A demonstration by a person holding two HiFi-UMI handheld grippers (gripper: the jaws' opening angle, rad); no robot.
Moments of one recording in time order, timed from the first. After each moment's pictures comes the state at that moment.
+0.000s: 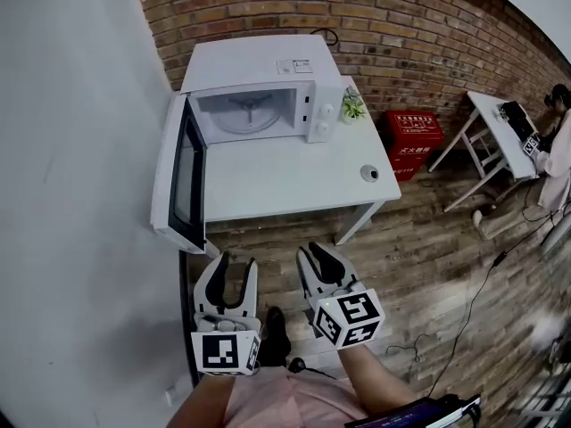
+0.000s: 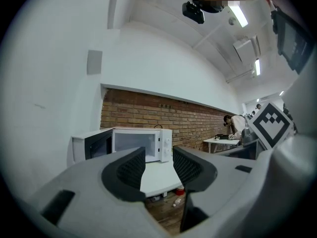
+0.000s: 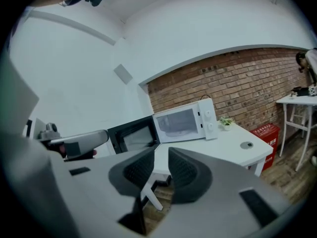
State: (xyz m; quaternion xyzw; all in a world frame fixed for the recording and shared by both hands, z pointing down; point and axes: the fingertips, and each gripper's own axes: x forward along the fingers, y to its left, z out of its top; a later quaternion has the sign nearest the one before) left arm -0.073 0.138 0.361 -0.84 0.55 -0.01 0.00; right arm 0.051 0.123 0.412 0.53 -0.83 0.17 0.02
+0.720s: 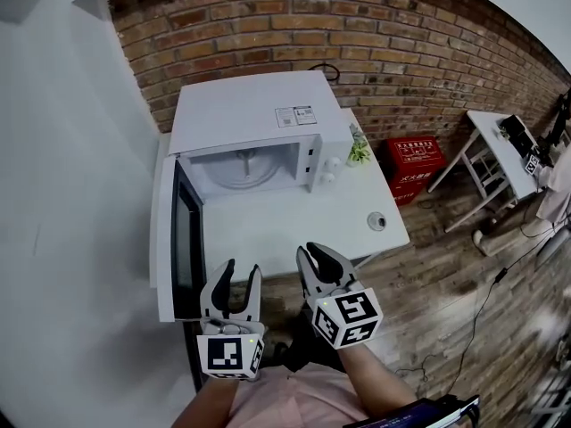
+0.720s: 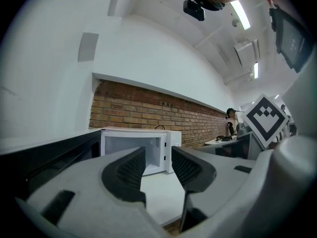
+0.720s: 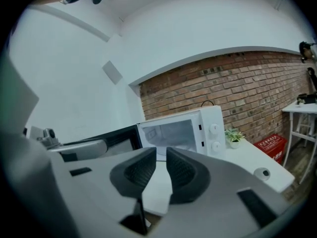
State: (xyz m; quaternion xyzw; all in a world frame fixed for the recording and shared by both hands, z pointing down) left arm -0.073 -0.013 0.362 -0.85 0.52 0.00 0.00; right arm 0.046 -0.033 0.388 0.55 -0.82 0.14 0.02
